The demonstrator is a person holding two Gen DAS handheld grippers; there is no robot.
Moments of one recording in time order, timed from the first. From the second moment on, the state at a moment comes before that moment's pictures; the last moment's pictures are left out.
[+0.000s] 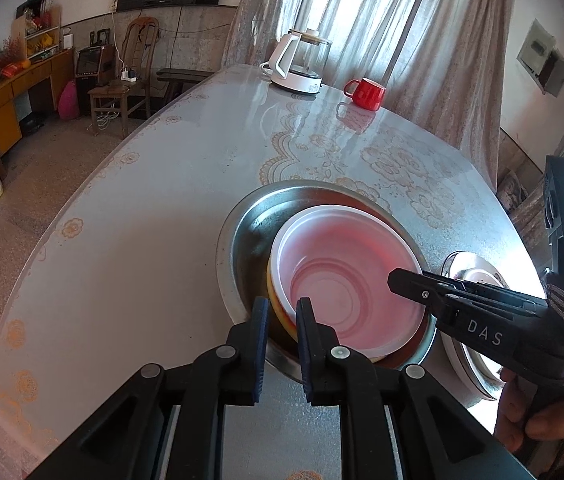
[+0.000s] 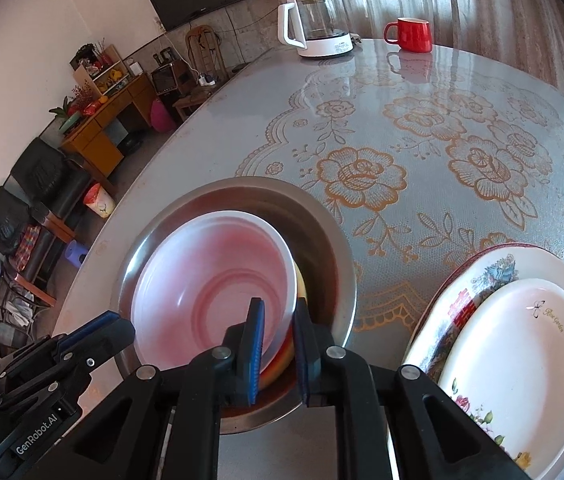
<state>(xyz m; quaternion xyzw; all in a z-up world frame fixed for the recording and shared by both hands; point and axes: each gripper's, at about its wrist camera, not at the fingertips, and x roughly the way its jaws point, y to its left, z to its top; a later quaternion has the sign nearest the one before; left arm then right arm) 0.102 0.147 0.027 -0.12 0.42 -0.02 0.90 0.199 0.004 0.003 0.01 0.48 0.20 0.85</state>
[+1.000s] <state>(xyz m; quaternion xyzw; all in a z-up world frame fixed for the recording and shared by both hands) 0.097 0.151 0.022 -0.10 0.40 0.01 0.91 0.202 0.025 0.001 -0.02 0.42 0.20 0.88</state>
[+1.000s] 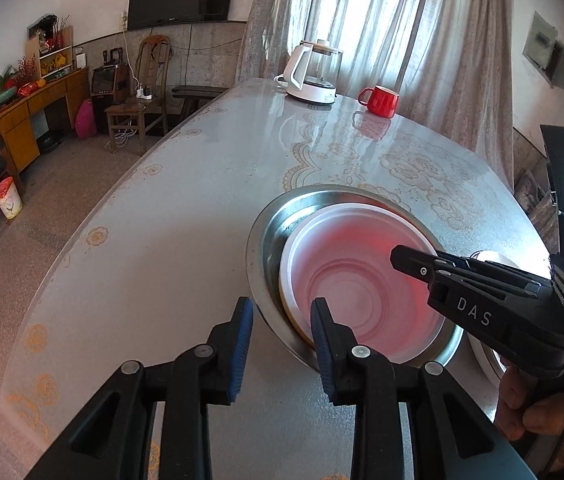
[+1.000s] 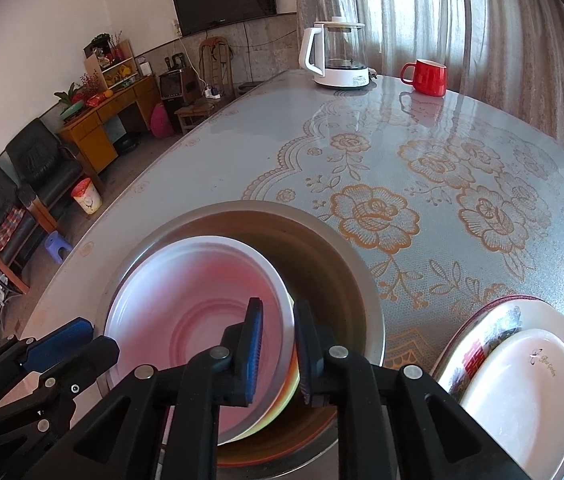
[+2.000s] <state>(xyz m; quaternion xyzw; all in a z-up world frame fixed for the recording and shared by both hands) 0.092 0.199 0.014 -0.19 0.40 0.04 0.90 0.210 -0.042 0.013 0.11 0.42 0.21 0.88</state>
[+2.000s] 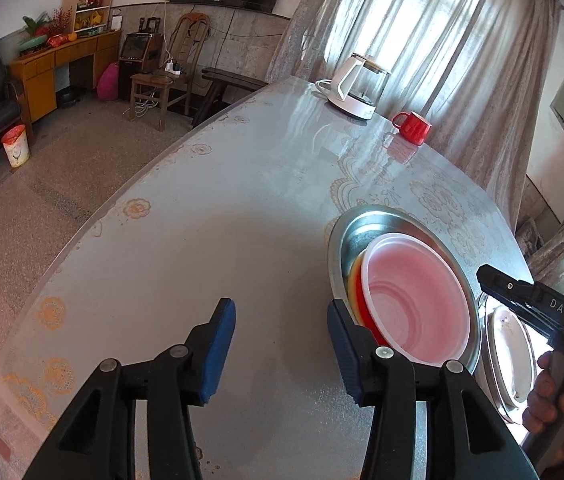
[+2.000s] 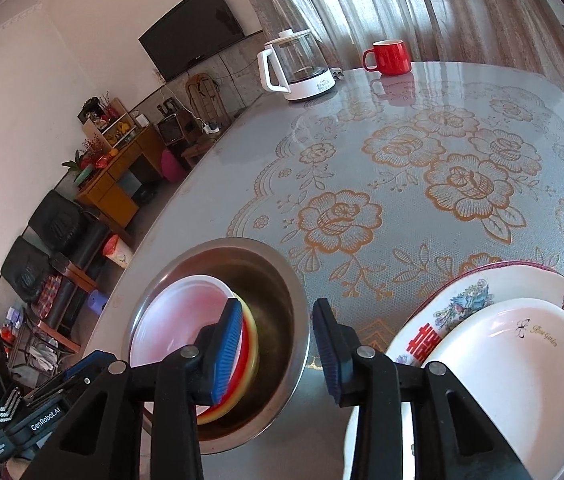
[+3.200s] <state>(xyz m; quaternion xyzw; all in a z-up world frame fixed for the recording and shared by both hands) 0.122 0.201 0.009 -0.21 0.41 -0.05 0.89 0.207 -0.023 -0.024 0.06 0.49 0.22 0.84</state>
